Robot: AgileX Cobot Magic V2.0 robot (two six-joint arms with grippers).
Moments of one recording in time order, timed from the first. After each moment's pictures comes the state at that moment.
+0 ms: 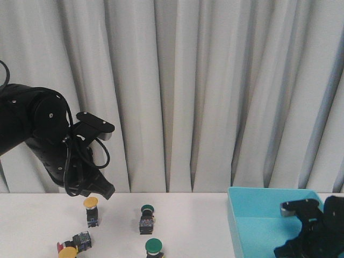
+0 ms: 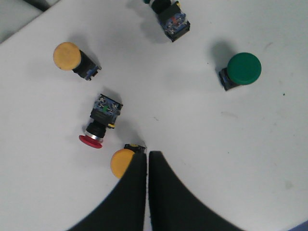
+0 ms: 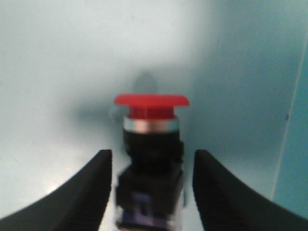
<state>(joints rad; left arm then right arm) -0.36 1.81 -1.80 0.09 1.21 0.19 -0.05 1.99 -1.23 0.02 0.53 -0.19</state>
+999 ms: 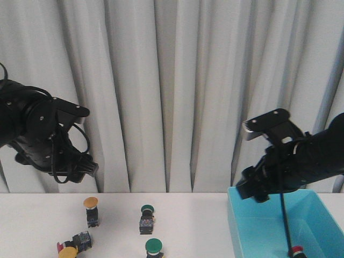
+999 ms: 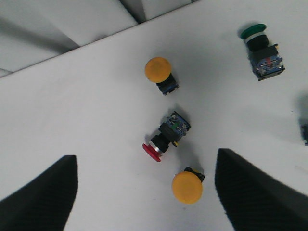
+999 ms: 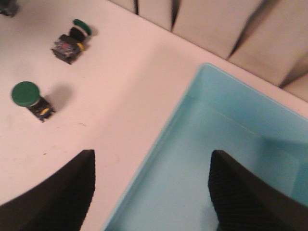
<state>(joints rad) -0.31 1.81 -1.80 0.31 1.12 -0.09 0.24 1.56 -1.41 0.12 0.77 -0.34</state>
